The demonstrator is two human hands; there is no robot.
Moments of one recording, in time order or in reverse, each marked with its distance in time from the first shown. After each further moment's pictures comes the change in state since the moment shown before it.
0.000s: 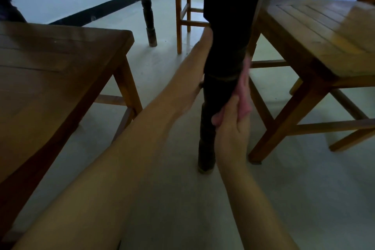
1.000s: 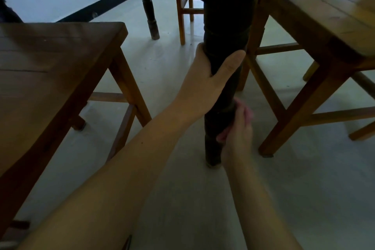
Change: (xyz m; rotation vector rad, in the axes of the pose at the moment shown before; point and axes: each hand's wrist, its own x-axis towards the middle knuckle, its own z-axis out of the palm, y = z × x) left_hand 0.001 -0.021 0.020 0.432 0.144 0.112; right_hand 0.003 0.060 -0.011 0.110 0.141 0.530
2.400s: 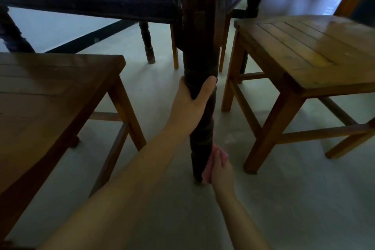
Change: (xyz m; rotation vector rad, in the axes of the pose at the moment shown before) left_hand -0.006 0.014 0.015 -0.035 0.168 -0.131; right_hand -0.020 0.029 -0.042 -0.277 -0.142 0.015
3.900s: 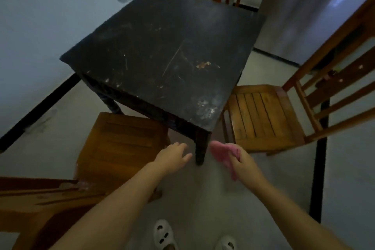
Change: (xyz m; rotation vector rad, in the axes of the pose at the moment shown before) left_hand -0.006 0.359 -0.218 0.770 -0.701 -0.340; right_hand -0.157 -0.561 -0.083 -0.553 -0.370 0.164
